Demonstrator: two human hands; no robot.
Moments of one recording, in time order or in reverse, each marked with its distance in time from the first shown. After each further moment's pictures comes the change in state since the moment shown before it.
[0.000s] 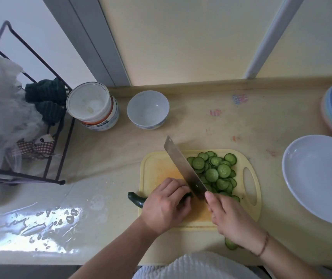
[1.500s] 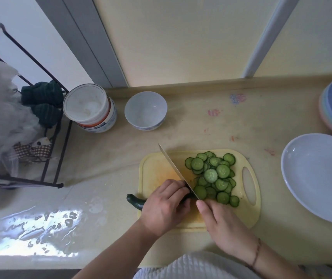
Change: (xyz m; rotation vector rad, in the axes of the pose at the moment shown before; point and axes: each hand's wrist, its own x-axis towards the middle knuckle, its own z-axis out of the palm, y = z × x) left_hand 0.000 -0.002 0.002 -0.005 -0.018 -0.004; right_hand -0.010 -0.009 0.013 -0.109 0.050 -0.070
